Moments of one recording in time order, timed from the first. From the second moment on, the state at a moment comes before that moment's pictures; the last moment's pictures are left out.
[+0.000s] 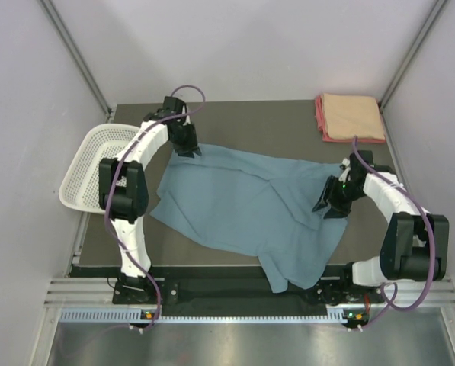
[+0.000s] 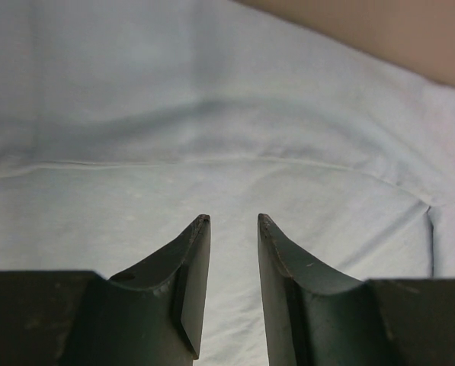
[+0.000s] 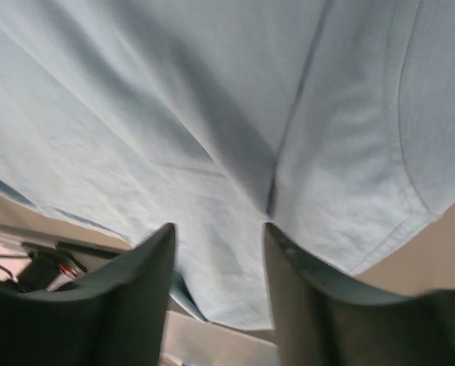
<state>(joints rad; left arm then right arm) -0.20 2.03 1.73 -0.76 0.21 -0.39 -0.06 1.40 0.87 -0.85 -0.38 0.37</state>
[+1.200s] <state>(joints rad) -0.07 2.35 1.94 -0.60 0.26 -0.51 -0.24 2.03 1.48 -0.61 -0.26 0.43</state>
